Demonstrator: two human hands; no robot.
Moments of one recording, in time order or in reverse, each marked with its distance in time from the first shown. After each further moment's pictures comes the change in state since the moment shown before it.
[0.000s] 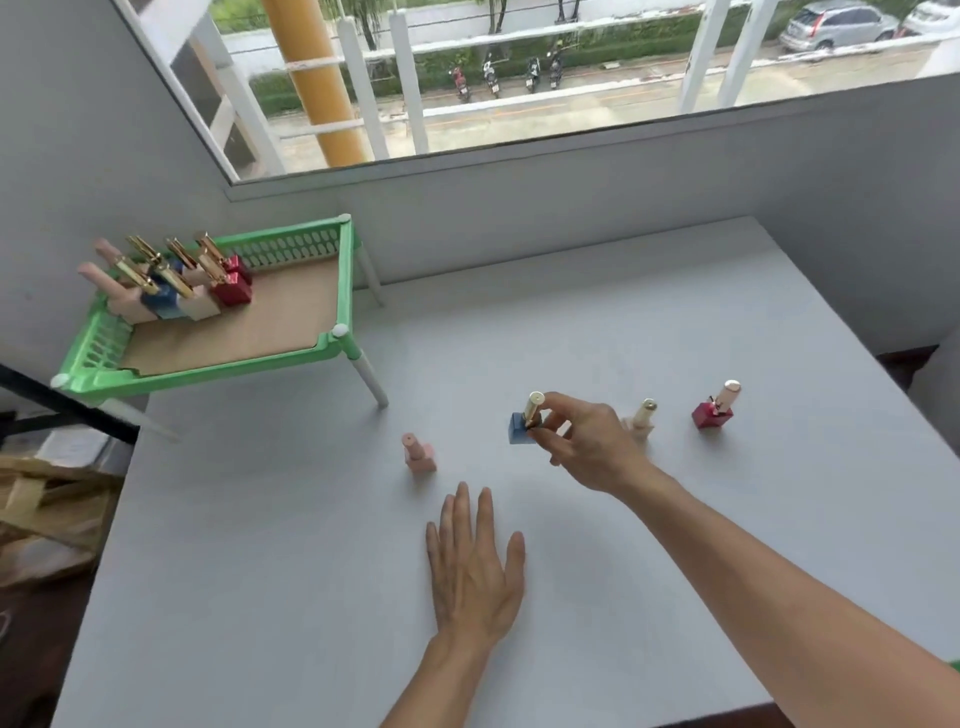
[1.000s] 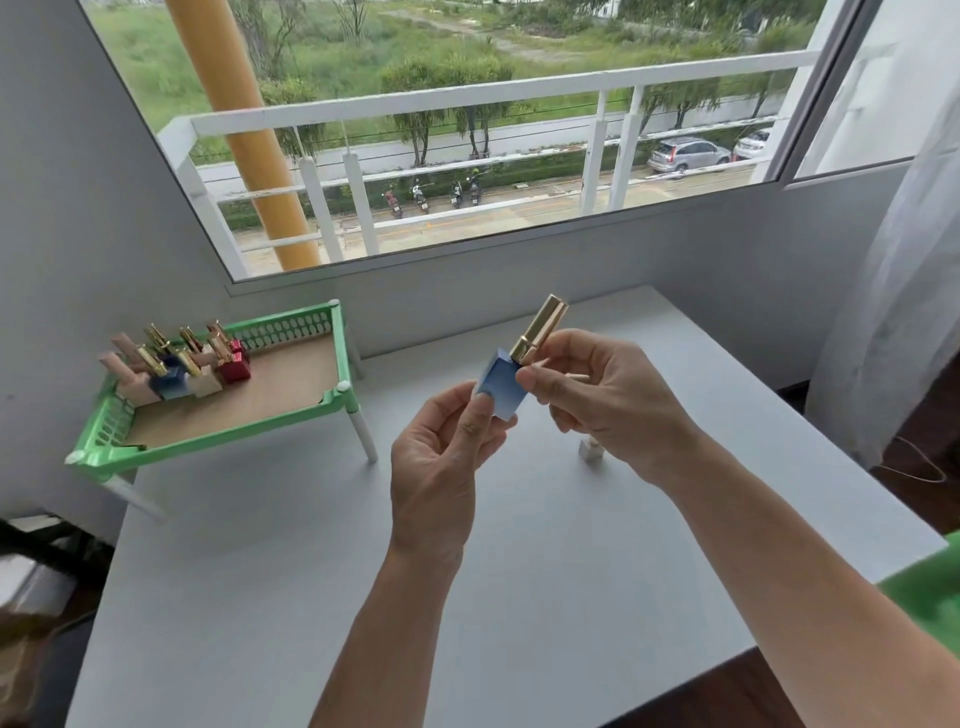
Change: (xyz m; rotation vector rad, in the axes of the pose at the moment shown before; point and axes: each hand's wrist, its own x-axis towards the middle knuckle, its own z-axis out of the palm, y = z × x) left_hand -0.011 0.070 -0.205 -1.538 -0.016 0.249; right_hand -0.108 -0.154 -0.065 0.541 0.190 -0.293
